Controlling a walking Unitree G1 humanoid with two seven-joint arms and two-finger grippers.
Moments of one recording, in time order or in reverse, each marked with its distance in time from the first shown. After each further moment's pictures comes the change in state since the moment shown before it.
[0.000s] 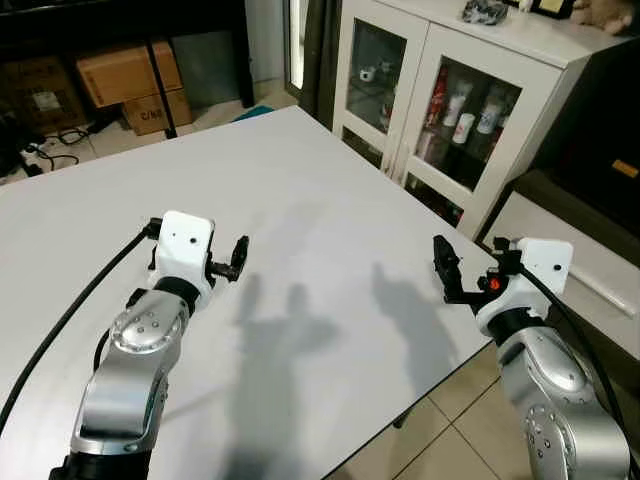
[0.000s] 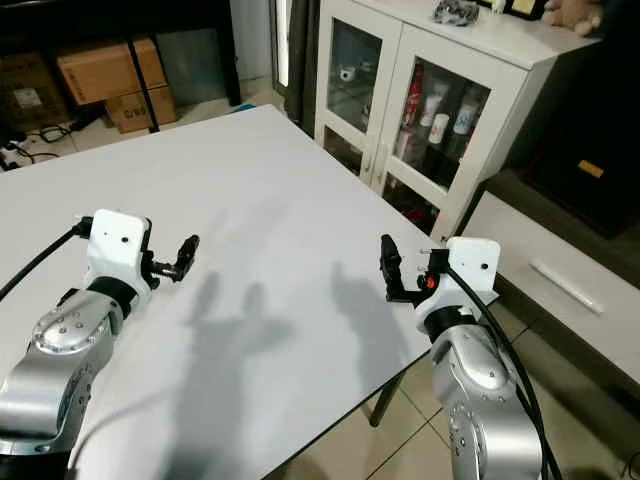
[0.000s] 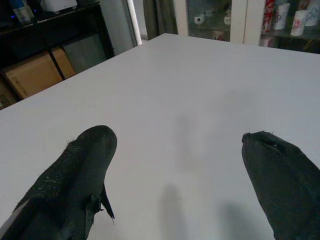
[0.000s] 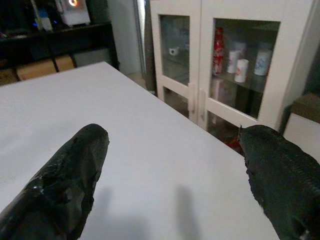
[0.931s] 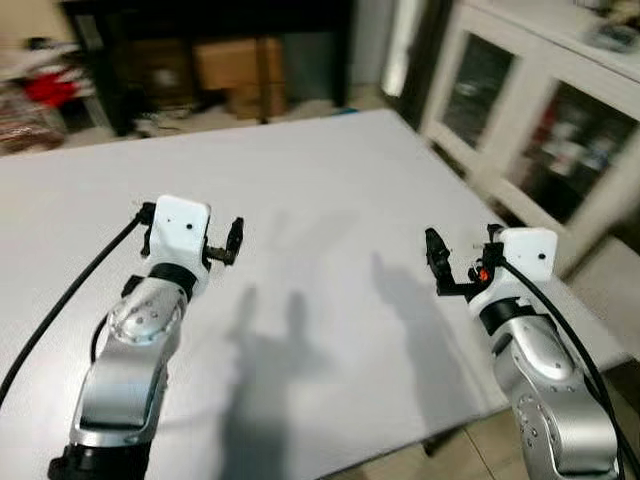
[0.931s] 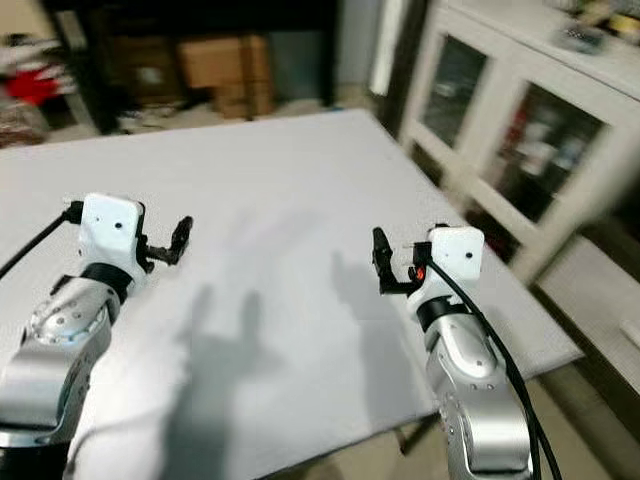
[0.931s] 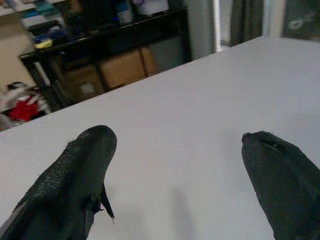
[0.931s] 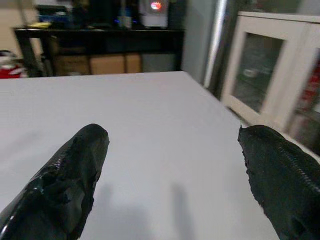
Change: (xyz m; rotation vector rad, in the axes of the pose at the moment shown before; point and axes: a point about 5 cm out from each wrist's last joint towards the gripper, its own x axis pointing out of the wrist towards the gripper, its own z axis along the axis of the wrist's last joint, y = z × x) left arm 0.002 0.005 0.017 0.047 -0.076 0.049; right arm 0.011 0.011 0.007 -0.085 -0.054 0.033
